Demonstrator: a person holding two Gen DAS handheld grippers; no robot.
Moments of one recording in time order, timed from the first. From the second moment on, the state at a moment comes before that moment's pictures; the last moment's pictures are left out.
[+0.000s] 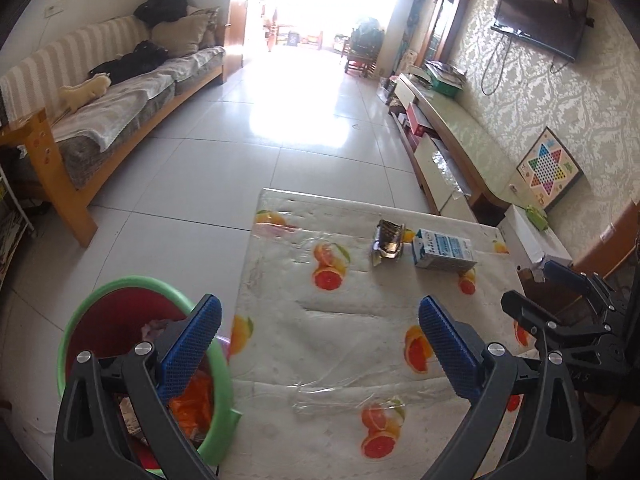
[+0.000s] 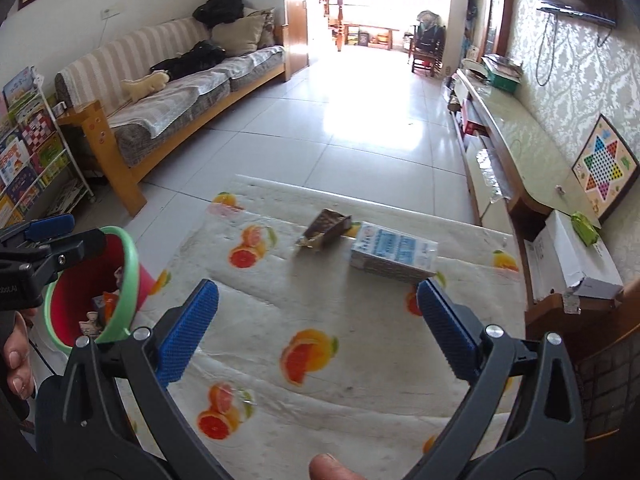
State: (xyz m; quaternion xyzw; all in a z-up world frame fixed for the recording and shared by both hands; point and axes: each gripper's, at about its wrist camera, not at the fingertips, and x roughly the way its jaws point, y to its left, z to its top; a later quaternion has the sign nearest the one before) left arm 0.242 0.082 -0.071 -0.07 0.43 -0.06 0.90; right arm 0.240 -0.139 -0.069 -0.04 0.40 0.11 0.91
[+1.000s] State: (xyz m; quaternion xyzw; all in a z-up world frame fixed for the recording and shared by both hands) left arm 0.433 -0.036 -0.228 0.05 0.57 -0.07 0.82; right arm 0.370 -0.198 -0.184 -0.21 0.42 0.20 0.86
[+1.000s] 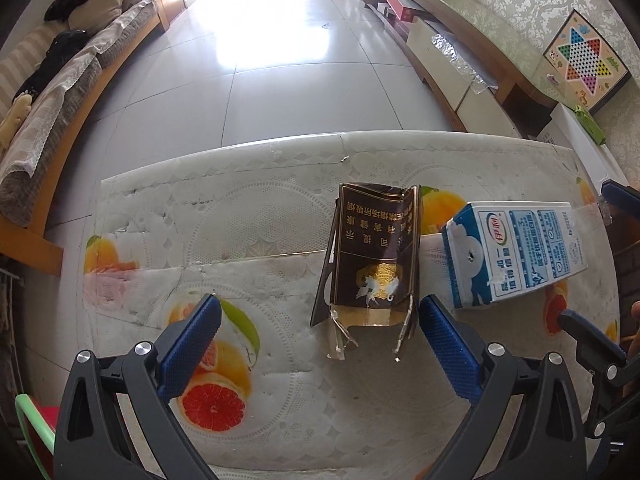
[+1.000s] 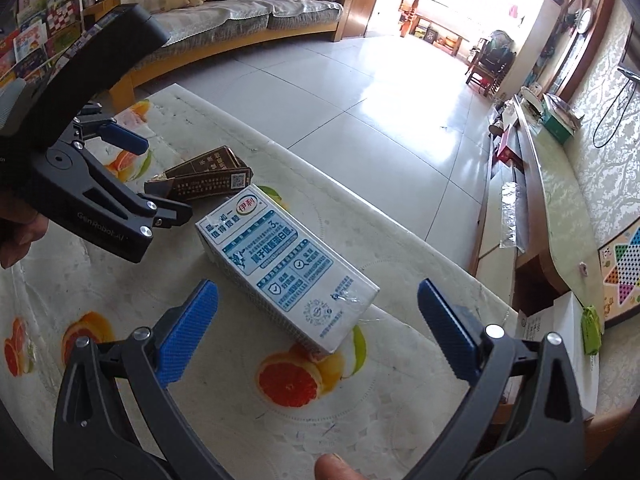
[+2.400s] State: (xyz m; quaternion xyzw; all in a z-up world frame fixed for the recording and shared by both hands) left arm 0.372 -0.030 -0.184 0.03 0.49 -0.16 0.86; right arm 0.326 -0.199 -0.168 -0.11 0.46 0.17 0.87
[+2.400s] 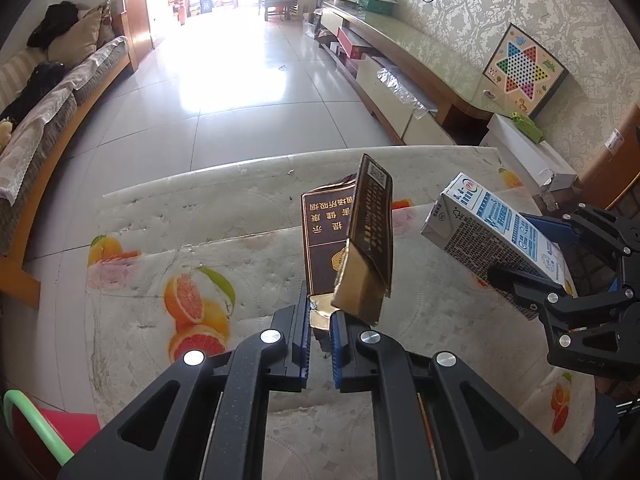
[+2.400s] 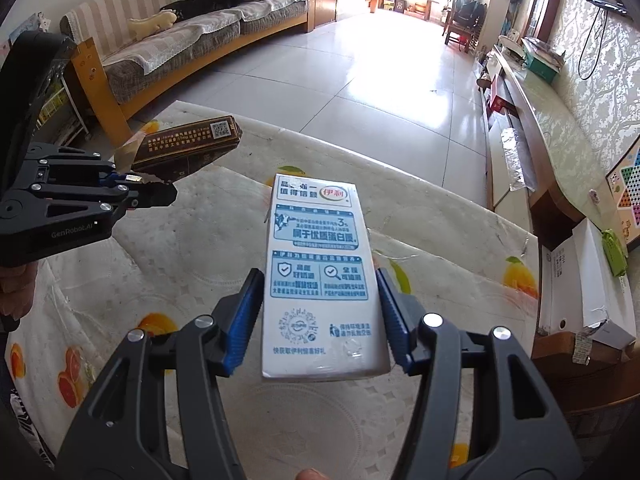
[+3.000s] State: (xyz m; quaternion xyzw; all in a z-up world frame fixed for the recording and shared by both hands) left arm 0.251 0.053 -0.083 -0.01 0.43 -0.11 0.90; right arm 0.230 -0.138 -0.073 -0.10 0.39 0.18 0.90
